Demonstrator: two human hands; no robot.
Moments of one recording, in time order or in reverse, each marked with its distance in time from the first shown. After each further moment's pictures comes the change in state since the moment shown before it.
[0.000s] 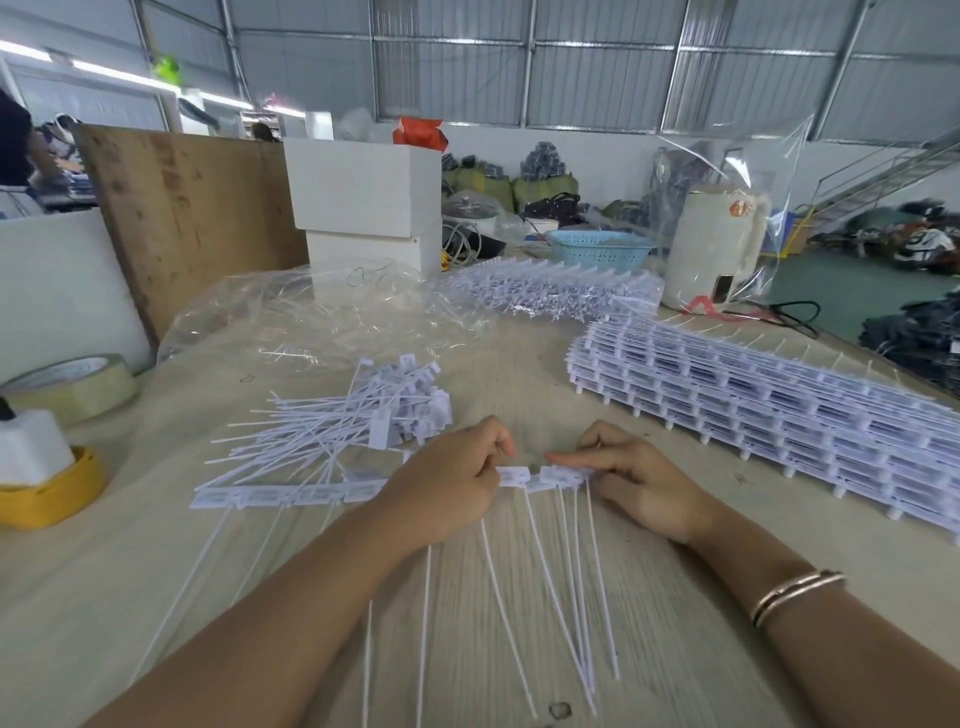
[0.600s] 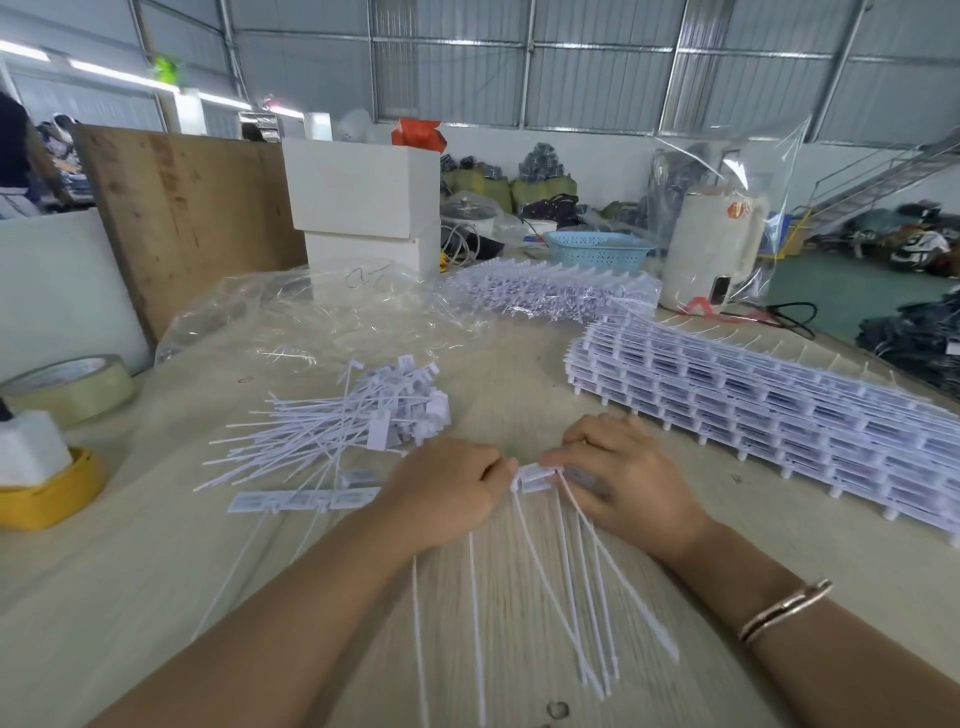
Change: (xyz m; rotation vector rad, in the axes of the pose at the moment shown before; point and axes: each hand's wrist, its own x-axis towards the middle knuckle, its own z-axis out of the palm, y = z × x) left_hand 0.001 0.003 0.001 0.230 0.023 -0.045; right_hand 0.004 -0.017 0.013 -0.615 0.395 -0.461
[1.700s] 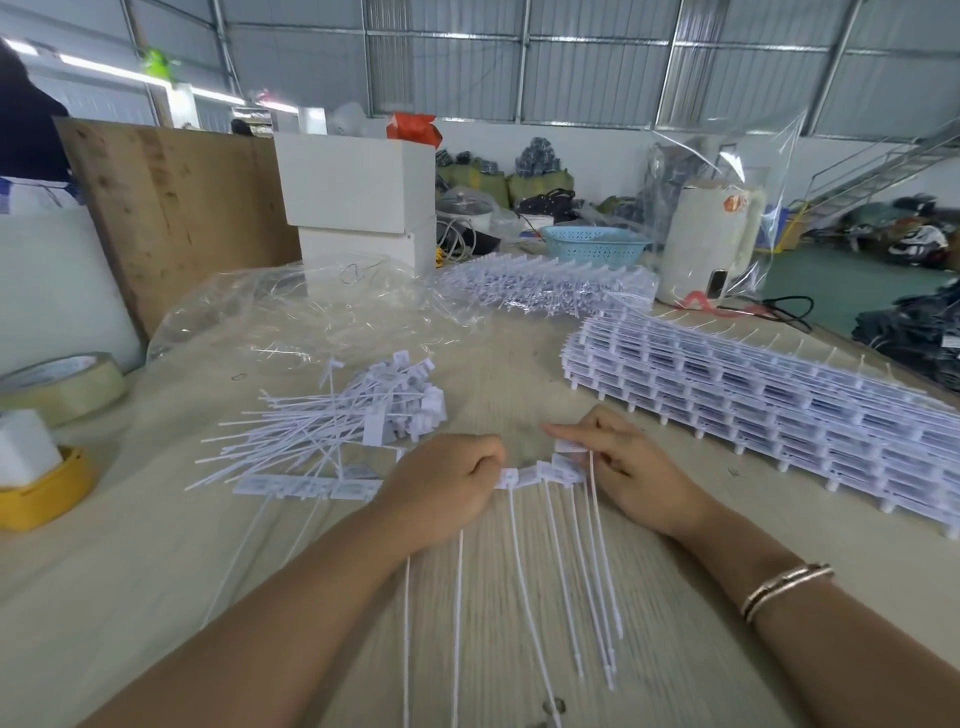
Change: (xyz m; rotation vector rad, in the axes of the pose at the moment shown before) left_hand -0.002 -0.001 0.005 -0.186 0.029 0.045; right_hand -0.011 0.025 0.004 0.409 -0.243 0.311
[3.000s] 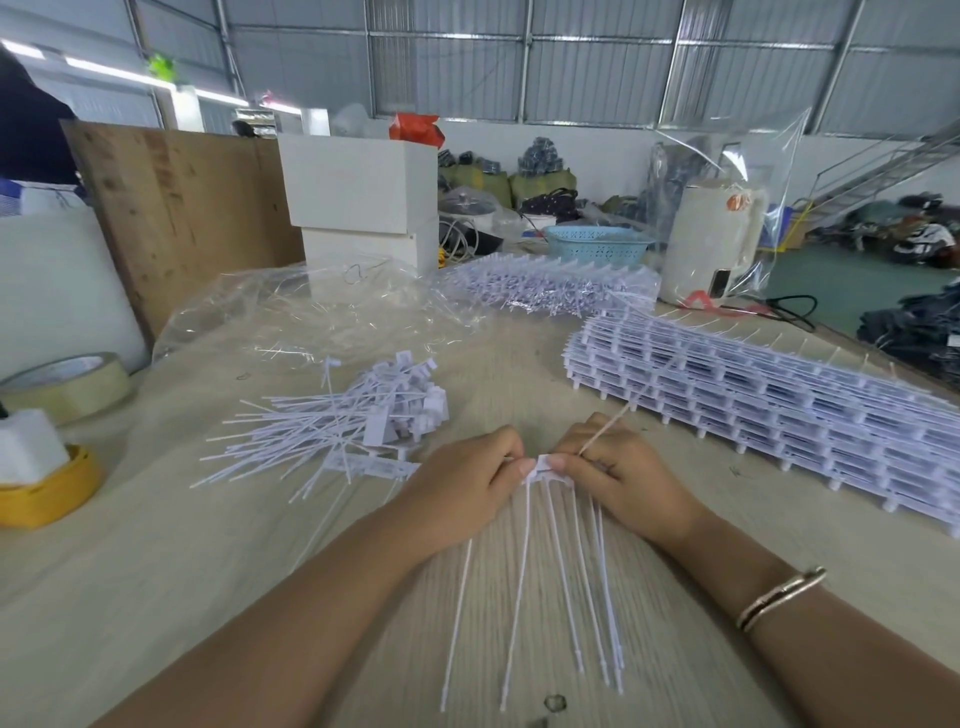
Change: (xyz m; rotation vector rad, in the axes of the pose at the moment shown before) left_hand 0.003 0.002 0.010 0.033 0.013 0.121; right_hand 0.002 -0.021 0.008 0.042 0.029 -0.035
